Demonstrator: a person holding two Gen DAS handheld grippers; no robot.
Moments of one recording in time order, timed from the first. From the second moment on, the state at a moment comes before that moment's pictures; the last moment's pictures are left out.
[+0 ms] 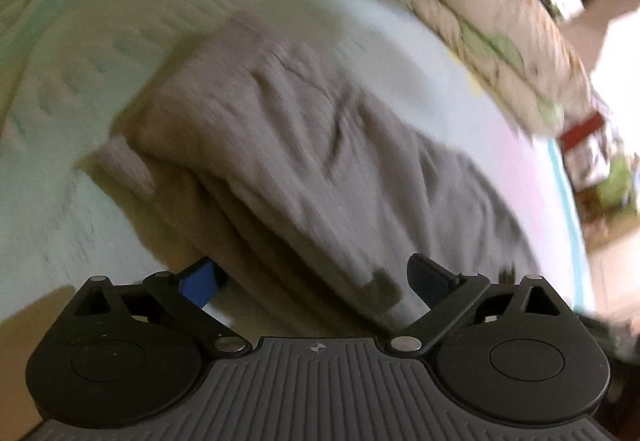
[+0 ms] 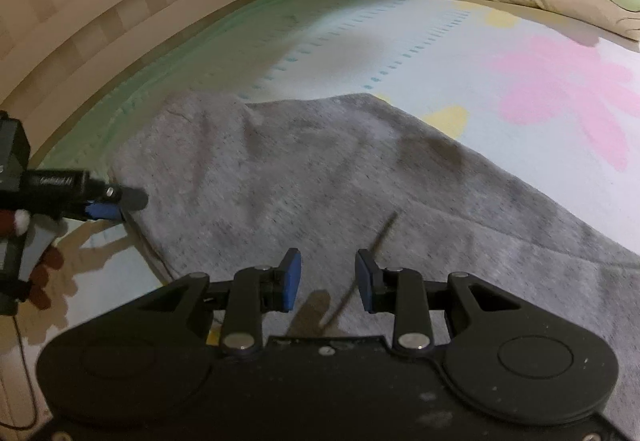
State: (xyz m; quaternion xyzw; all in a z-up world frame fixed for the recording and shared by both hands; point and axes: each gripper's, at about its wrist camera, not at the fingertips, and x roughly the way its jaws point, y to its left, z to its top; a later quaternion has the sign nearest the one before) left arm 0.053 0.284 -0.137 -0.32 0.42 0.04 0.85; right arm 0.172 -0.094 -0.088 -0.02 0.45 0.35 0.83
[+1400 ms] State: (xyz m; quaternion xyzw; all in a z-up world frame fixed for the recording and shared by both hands) left arm 0.068 0.290 -0.128 -0.25 0.38 0.07 0.89; right arm 0.206 -0.005 -0.098 -0.01 0.50 0.40 0.77
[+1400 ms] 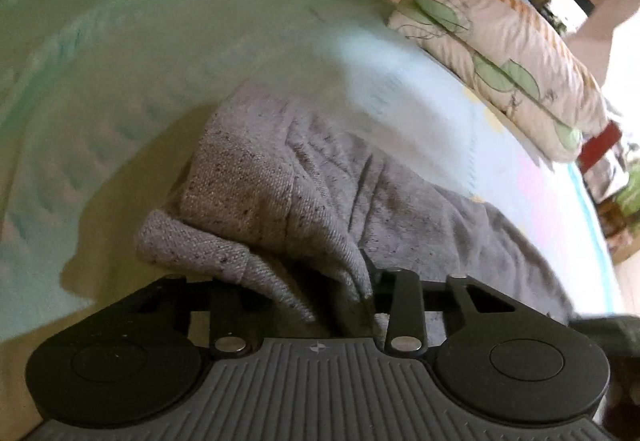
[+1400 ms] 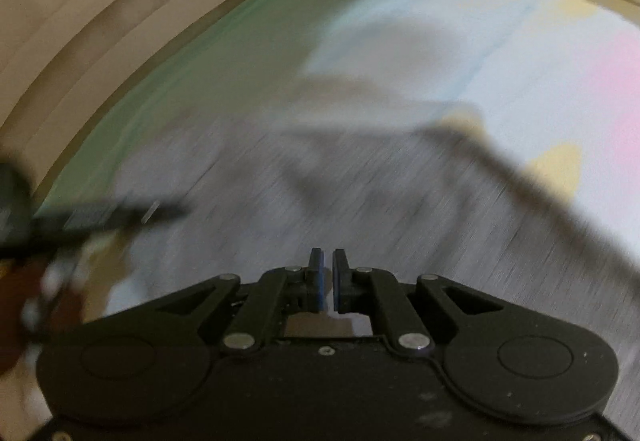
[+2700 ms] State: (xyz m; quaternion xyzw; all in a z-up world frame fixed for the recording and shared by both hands) left arm 0.067 0.041 -0.079 0.05 0.30 -0.28 0.91; right arm 0.257 -0.195 -0.129 0.07 0.55 0.20 0.81
